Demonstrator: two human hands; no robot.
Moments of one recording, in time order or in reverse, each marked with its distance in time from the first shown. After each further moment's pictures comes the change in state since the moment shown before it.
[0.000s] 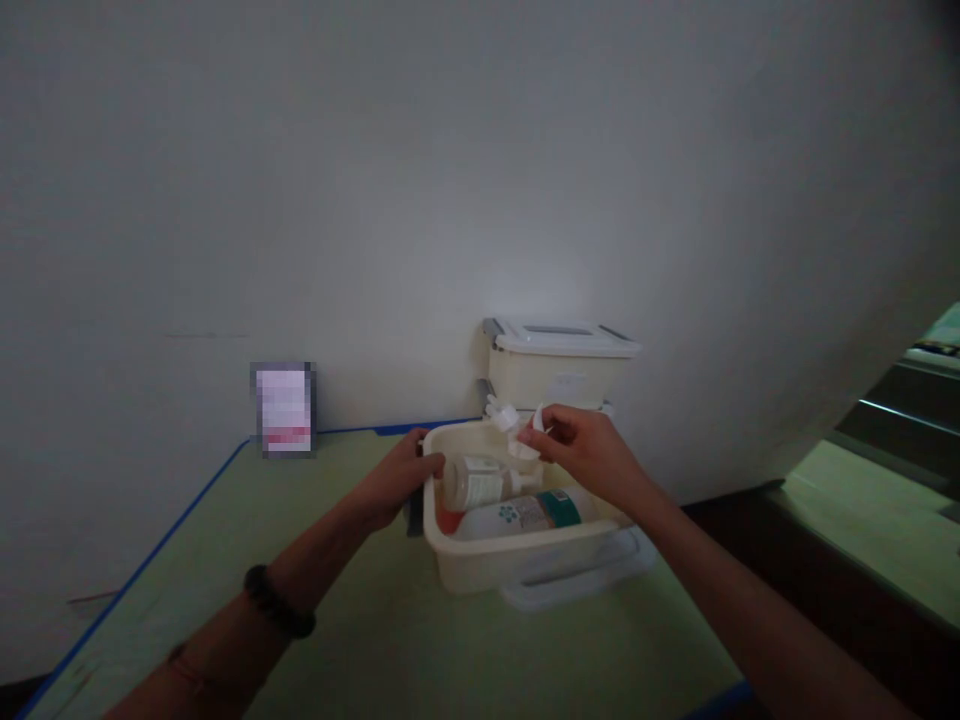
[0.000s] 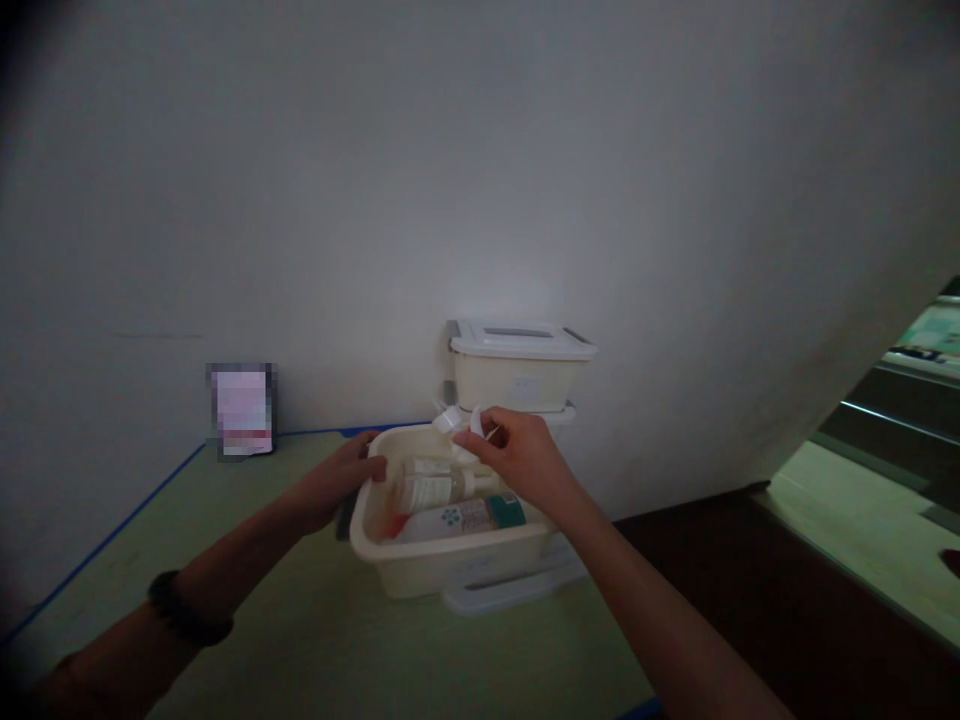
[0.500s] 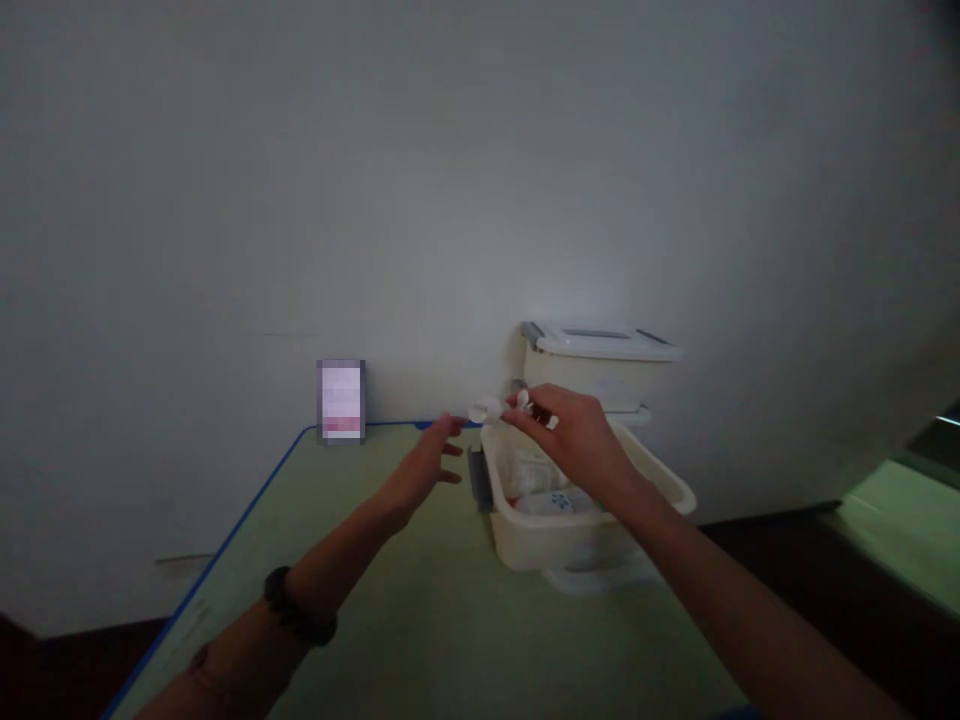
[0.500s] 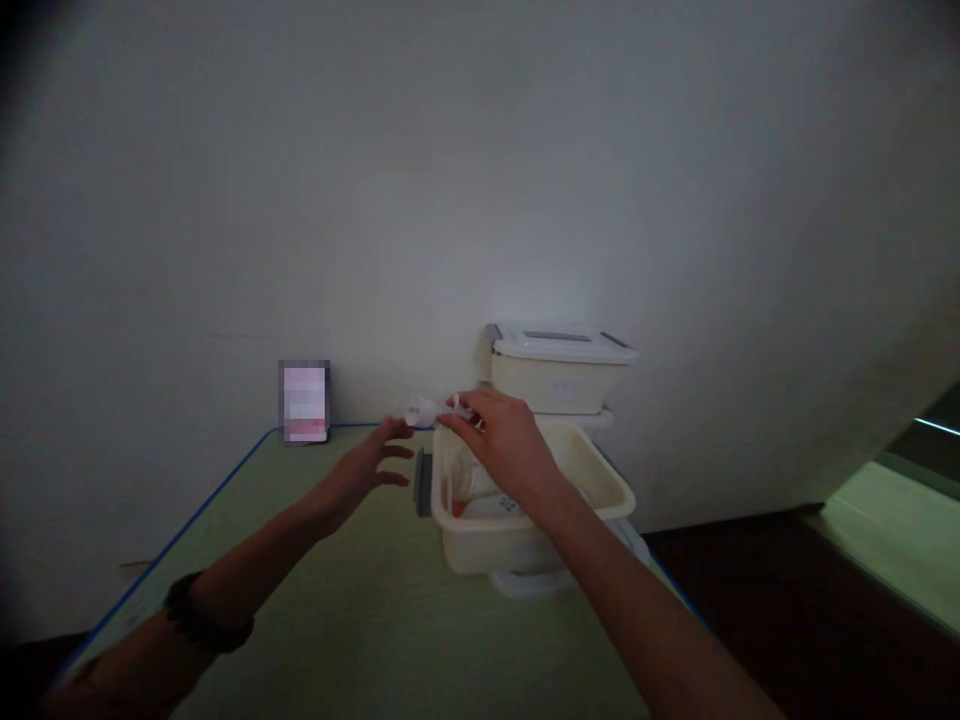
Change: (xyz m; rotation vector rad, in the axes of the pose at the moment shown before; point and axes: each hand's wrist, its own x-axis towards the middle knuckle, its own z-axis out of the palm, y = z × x) left_hand -0.020 -0.009 -0.024 -0.118 0.046 0.154; right_hand 0.017 -0.061 0.034 -0.170 0.134 -0.315
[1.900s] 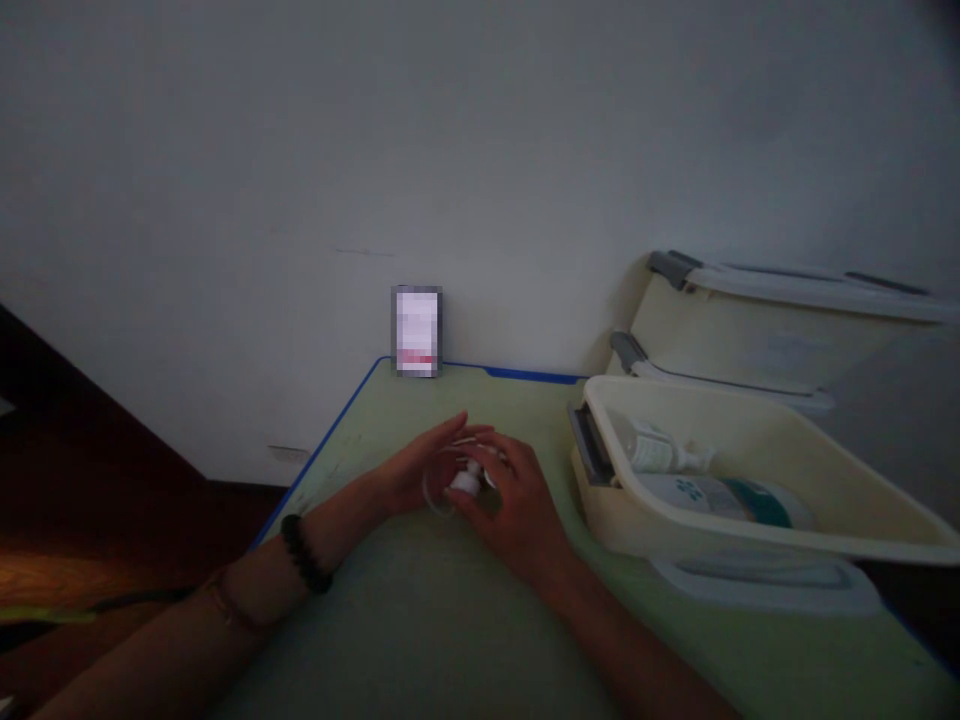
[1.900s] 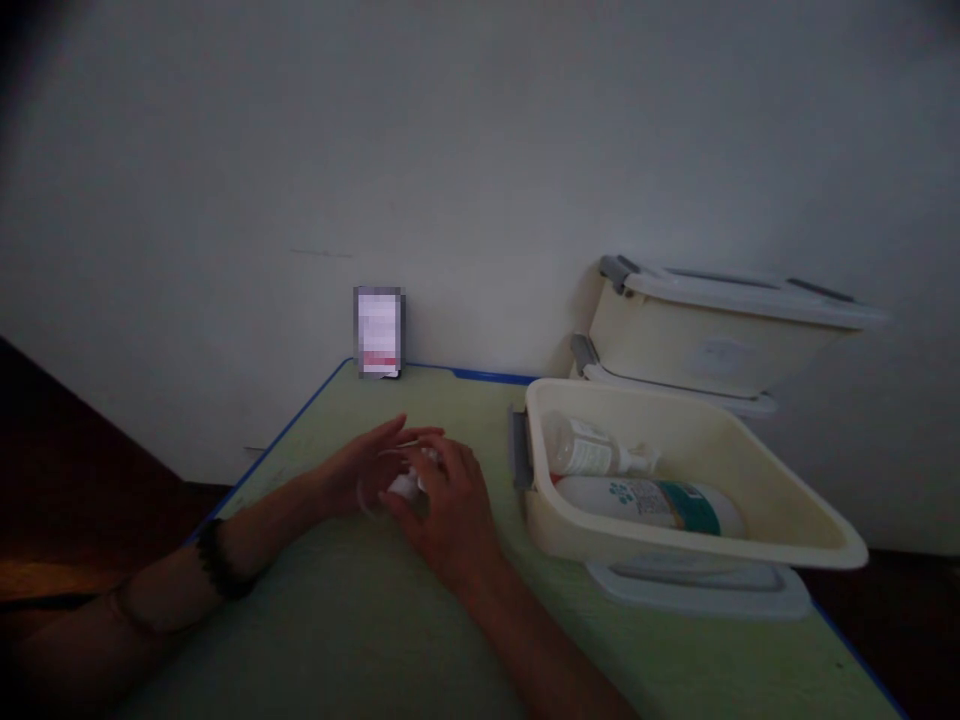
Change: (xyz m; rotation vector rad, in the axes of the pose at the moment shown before) left_hand -0.040 -0.068 -0.068 -0.739 -0.164 -0.489; right_hand -0.075 -0.052 0.162 0.276 -0.088 -0.035
